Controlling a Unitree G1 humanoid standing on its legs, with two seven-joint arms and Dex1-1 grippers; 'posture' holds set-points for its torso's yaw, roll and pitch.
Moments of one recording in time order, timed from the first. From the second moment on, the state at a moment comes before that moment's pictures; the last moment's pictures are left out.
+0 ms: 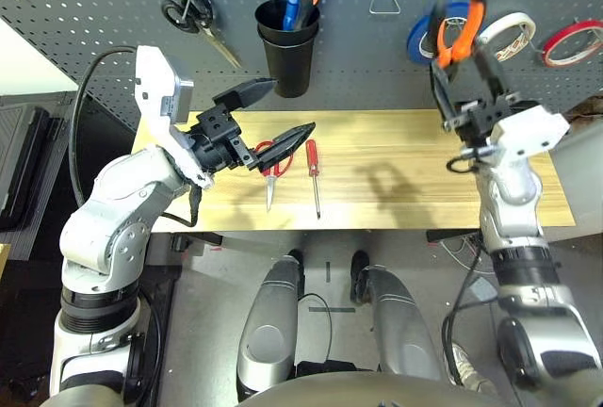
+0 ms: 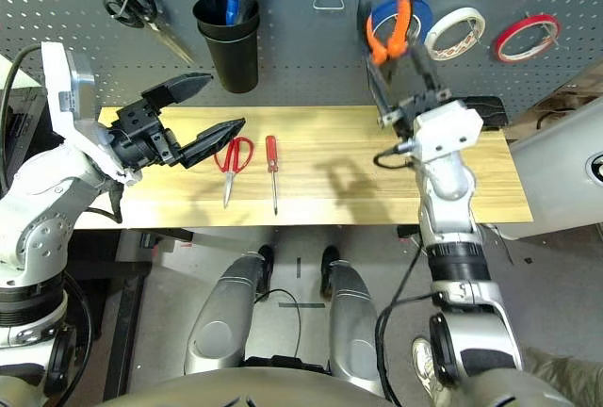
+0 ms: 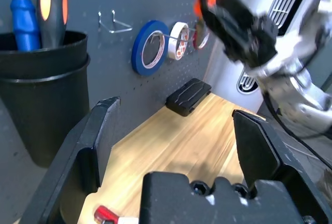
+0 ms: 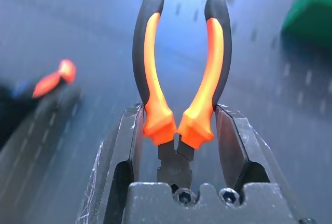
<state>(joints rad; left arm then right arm) -0.38 0.56 0.12 -0.52 -0.62 0.57 -0.68 -0.59 -0.27 -0.13 0.26 0.06 -0.73 0.25</state>
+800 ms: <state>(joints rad) -0.41 0.56 0.09 -0.48 -0.58 0.54 -0.66 -1.15 -0.13 -0.14 1.00 0.12 -0.77 0.24</state>
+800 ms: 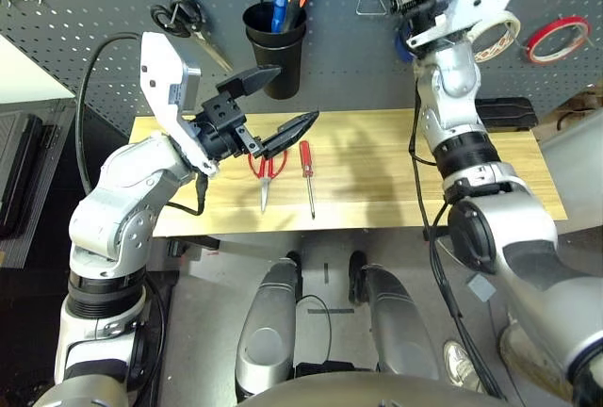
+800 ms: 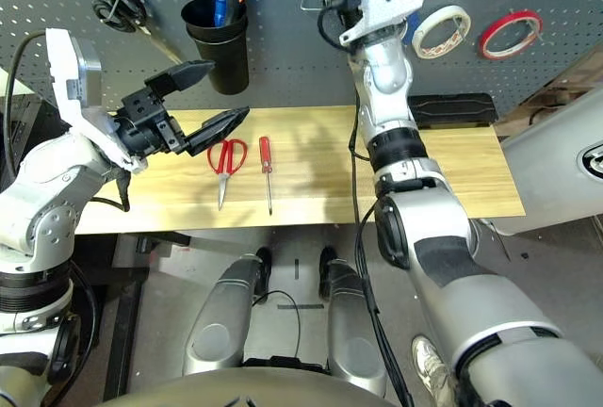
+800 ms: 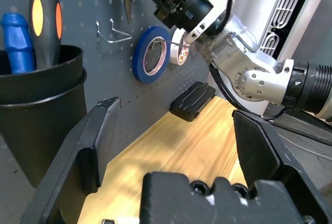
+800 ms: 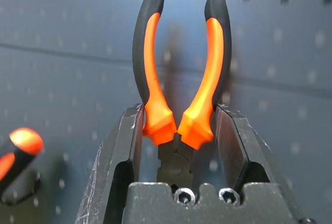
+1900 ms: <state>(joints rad) -0.38 0.56 0.08 -0.50 -0.56 0.54 -0.63 -1.08 -0.09 -0.11 1.06 0.05 -0.74 0.23</state>
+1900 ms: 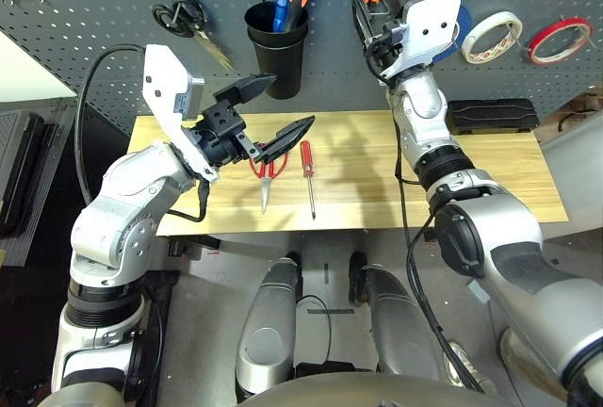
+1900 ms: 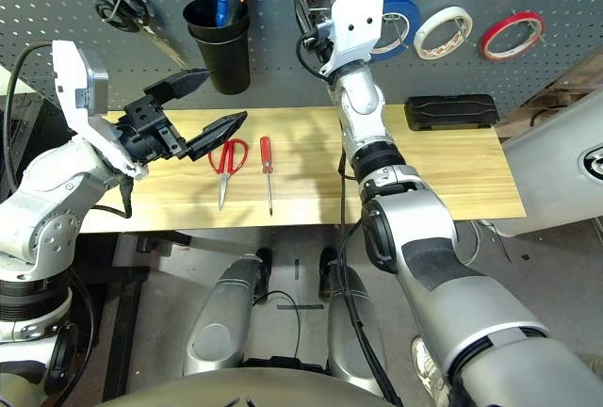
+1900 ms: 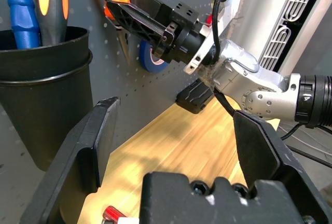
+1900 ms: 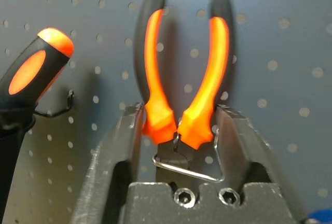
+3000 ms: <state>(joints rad) -0.55 0.07 -0.14 0.39 -0.12 0.53 -0.15 -0.32 -0.41 0.12 0.37 -0.02 -0.06 0.62</state>
